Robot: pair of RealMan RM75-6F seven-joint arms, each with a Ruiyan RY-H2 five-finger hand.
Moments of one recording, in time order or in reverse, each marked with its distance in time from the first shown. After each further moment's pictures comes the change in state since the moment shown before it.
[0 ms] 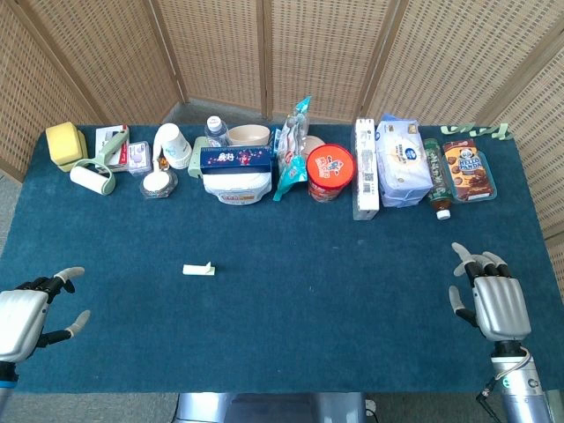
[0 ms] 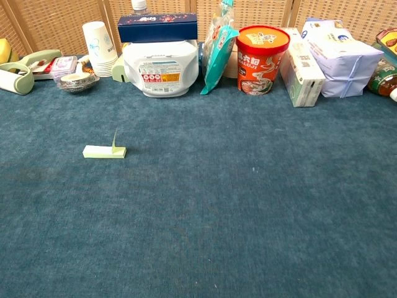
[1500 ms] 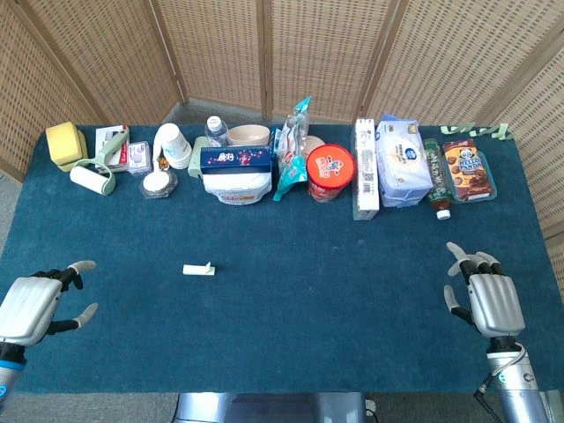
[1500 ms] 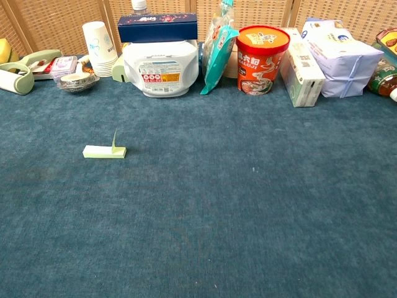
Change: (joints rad) left arm -0.097 0.025 -0.039 0.033 -0.070 -0.147 -0.006; right arm 0.015 -0.004 0.009 0.000 0.033 -0.045 0.028
